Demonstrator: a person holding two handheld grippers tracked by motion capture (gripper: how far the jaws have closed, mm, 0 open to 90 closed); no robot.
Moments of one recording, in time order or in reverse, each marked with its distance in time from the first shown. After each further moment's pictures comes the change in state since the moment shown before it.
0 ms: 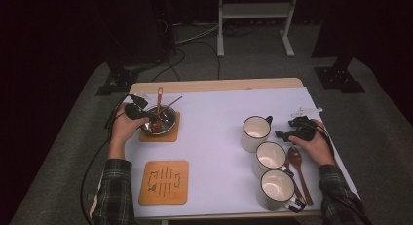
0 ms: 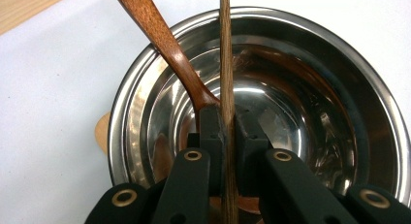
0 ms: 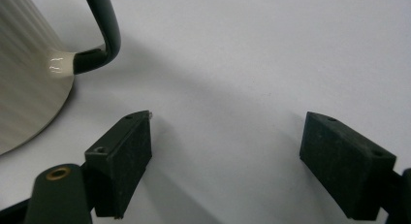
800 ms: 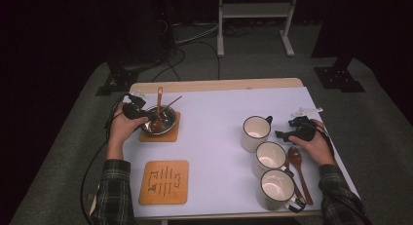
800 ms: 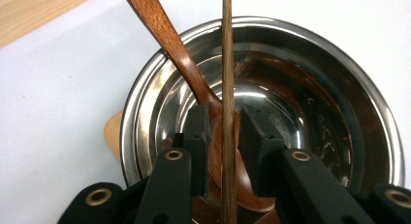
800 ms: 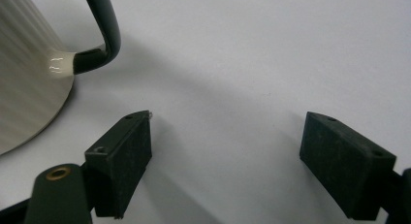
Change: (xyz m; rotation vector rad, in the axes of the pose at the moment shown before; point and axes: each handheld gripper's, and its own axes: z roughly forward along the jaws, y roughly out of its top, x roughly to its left) left arm 0.000 -0.002 -0.007 -0.044 0.013 -0.023; right arm 0.000 0.000 0.000 0.000 0.000 0.000
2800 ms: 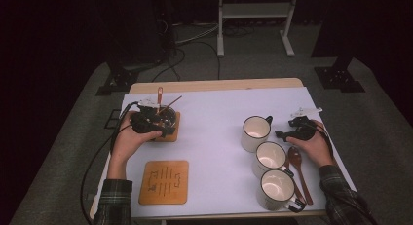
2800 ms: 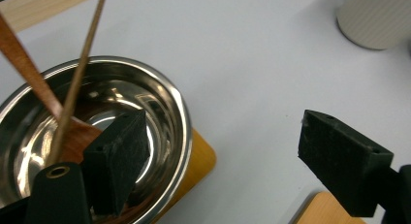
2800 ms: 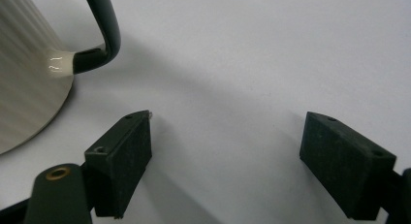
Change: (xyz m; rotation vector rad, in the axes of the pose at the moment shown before) left arm -0.100 0.009 -0.035 -0.074 -0.061 0.020; right arm 0.000 0.000 0.000 0.004 -0.003 -0.005
